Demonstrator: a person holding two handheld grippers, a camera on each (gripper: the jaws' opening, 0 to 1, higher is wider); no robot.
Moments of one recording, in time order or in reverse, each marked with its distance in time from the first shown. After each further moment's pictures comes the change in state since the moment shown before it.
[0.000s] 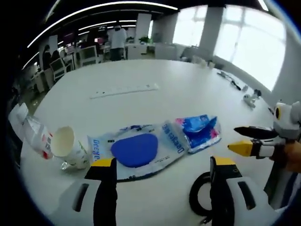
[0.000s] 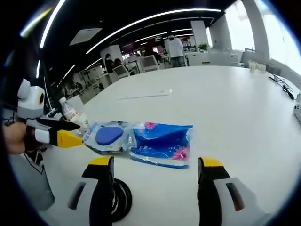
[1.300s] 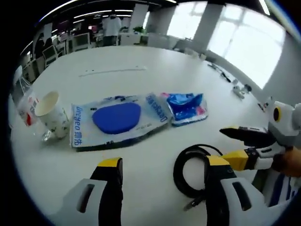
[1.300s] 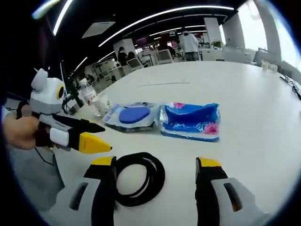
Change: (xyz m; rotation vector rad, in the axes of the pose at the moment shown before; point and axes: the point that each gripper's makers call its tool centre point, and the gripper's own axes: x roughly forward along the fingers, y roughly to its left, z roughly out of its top) left arm -0.007 -0.025 -0.068 -0.036 0.091 -0.094; right arm -0.017 0.058 -0.060 -0.047 0.077 0.105
